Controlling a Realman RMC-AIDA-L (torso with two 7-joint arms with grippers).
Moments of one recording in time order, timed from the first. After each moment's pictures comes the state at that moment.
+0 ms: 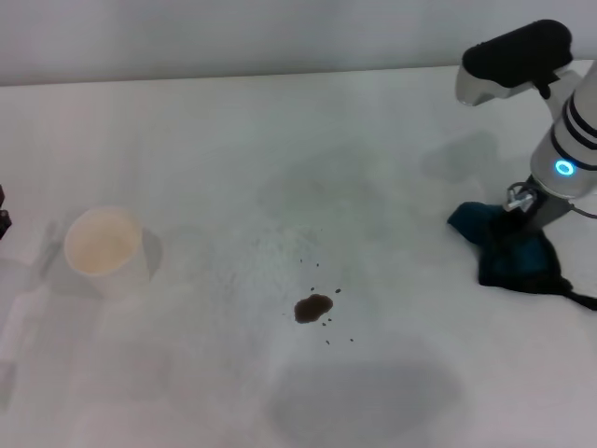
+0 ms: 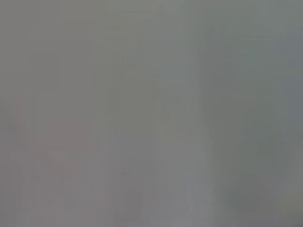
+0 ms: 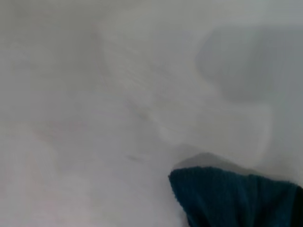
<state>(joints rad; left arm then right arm) -0.31 -2.08 2.83 0.06 -1.23 1.38 -0.03 0.70 2.02 -1.41 -0.97 0.30 1.46 -0.17</state>
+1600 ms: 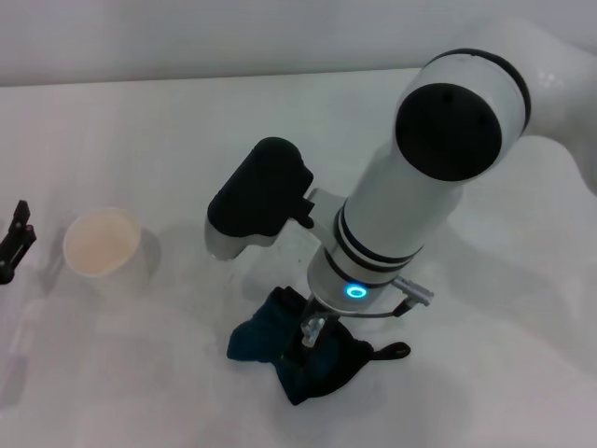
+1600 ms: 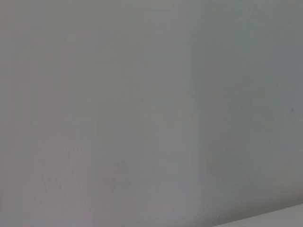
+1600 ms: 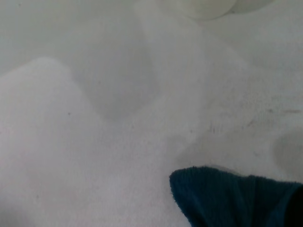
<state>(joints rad) -0.31 -2.08 2.84 0.10 -1.23 1.28 -0.03 0.86 2.03 -2.21 -1.07 0.91 1.17 -0.12</state>
